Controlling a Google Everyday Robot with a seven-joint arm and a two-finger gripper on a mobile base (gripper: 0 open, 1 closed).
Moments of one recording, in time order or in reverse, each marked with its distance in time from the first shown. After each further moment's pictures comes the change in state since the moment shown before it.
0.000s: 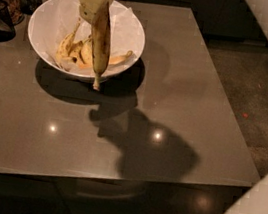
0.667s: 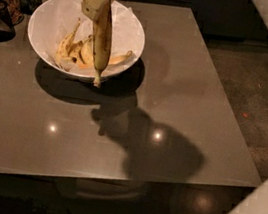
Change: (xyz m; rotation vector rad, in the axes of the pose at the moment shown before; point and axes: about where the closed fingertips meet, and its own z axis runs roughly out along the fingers) arm 0.000 -0.005 -0.006 0.009 -0.025 0.015
